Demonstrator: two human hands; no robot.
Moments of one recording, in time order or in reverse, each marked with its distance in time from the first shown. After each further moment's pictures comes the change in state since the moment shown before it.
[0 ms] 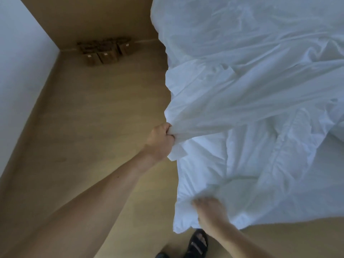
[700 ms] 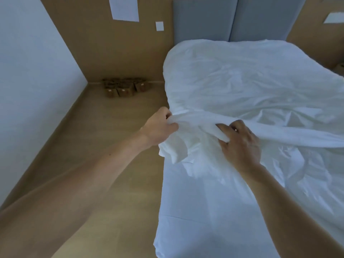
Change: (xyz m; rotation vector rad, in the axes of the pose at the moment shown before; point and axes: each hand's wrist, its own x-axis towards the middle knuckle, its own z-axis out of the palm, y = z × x) left_hand 0.002 0.246 -0.063 0.126 0.069 0.124; right_hand -0.043 0.149 -0.361 0.040 1.181 -0.045
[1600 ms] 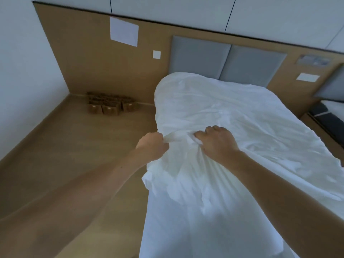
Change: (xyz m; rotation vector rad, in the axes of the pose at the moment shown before) left_hand 0.168 -0.007 -0.064 0.386 0.046 -0.088; right_hand 0.232 -0.026 0.047 -0.447 -0.388 -0.442
